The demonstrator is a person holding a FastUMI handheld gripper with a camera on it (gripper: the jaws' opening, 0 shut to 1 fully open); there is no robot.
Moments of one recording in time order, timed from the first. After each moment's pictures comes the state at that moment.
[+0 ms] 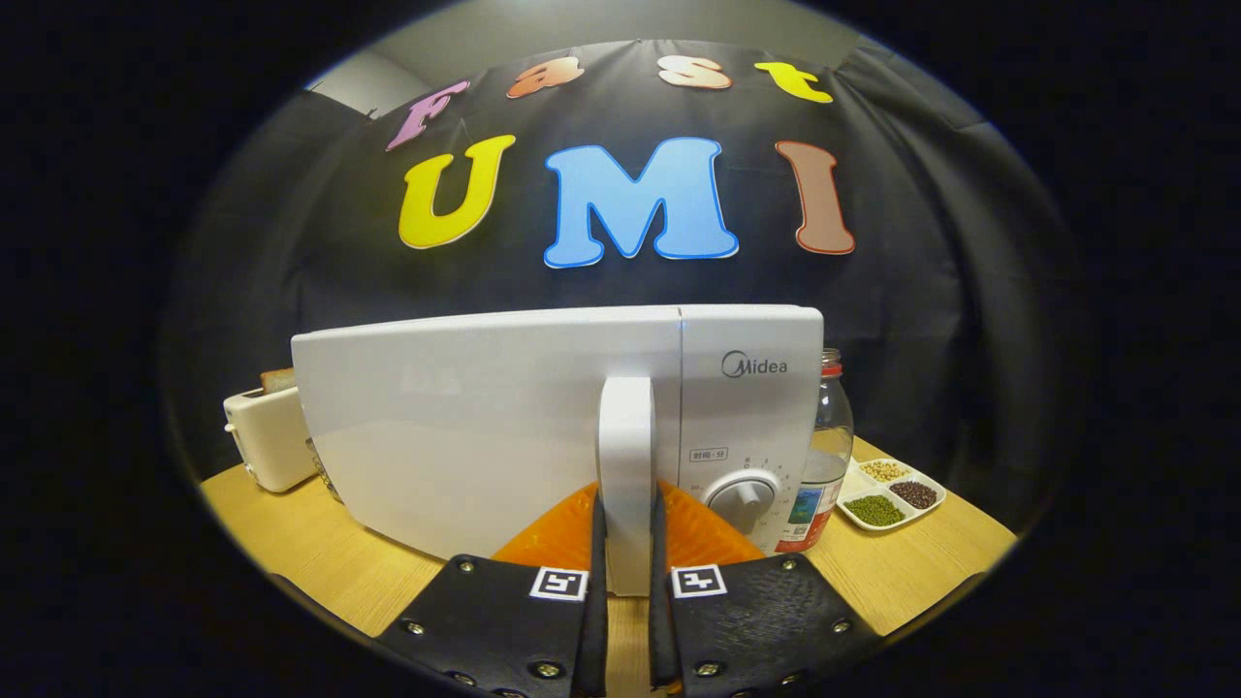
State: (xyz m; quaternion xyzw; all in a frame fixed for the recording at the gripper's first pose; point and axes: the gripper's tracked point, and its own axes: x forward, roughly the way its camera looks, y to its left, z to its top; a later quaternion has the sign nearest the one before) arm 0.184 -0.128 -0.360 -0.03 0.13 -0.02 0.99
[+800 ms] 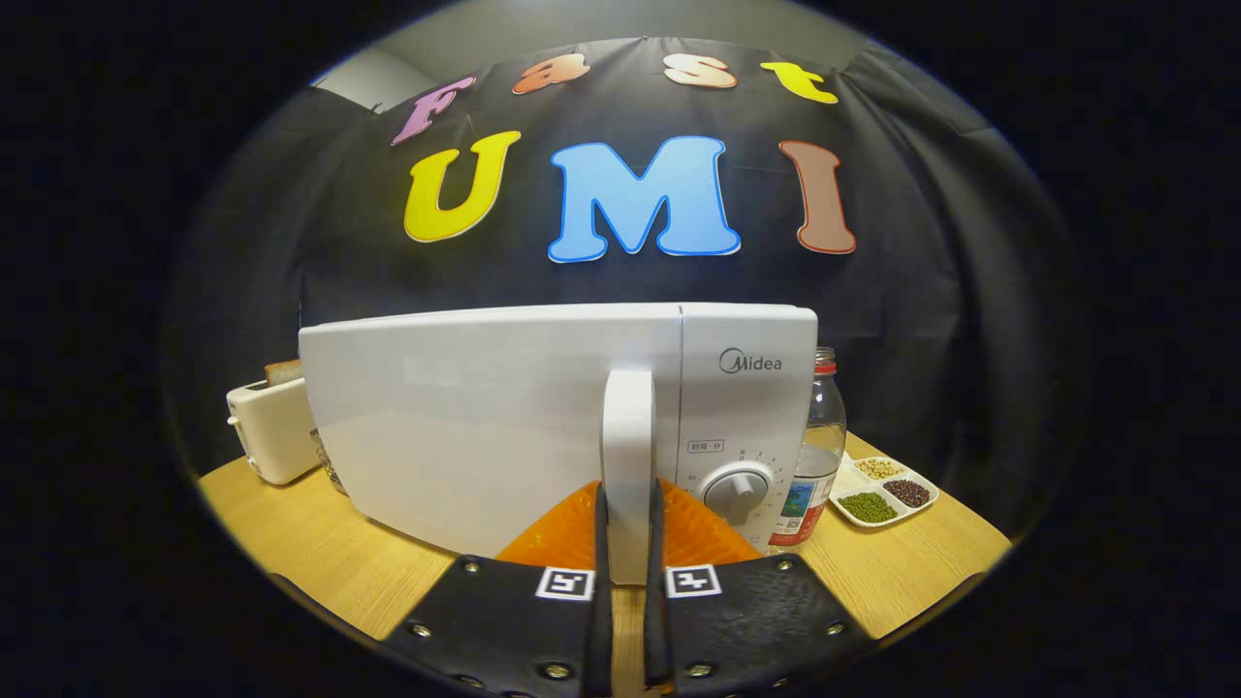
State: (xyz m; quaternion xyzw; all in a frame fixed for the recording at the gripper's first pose) arm 0.175 -0.128 -0.361 -0.03 0.14 -0.02 0.99
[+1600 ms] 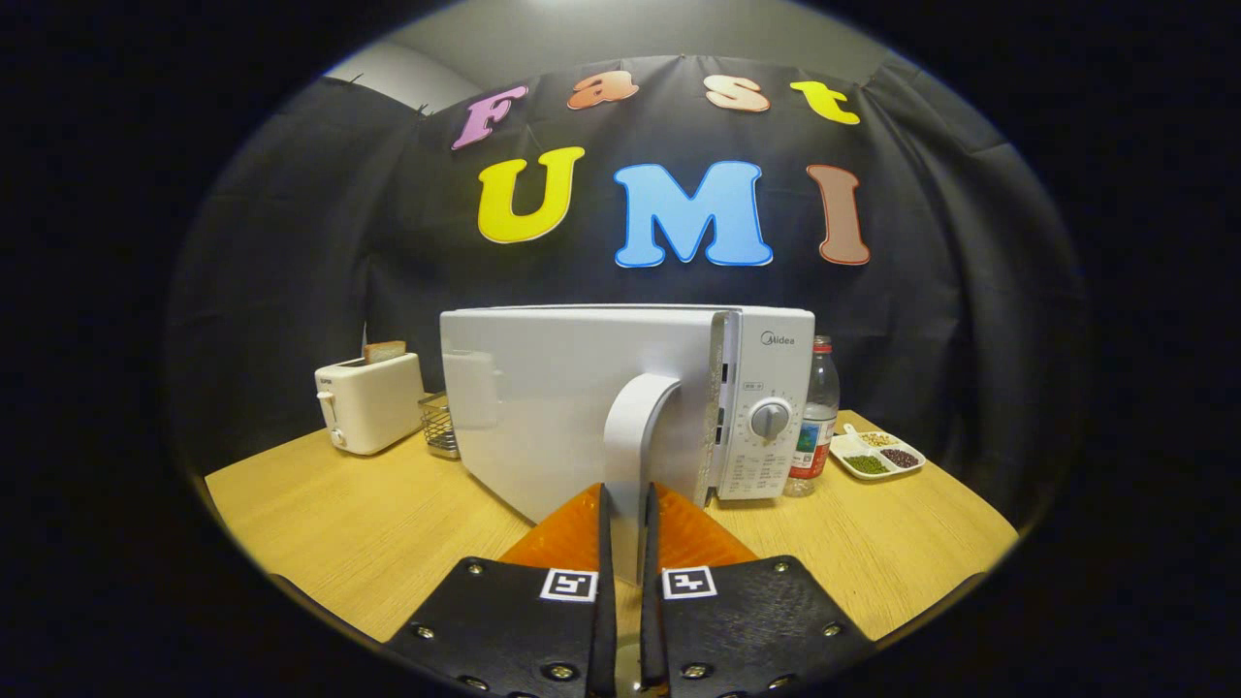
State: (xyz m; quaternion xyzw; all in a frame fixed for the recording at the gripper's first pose) arm 0.029 -0.046 -0.352 -0.05 0.13 0.03 0.99
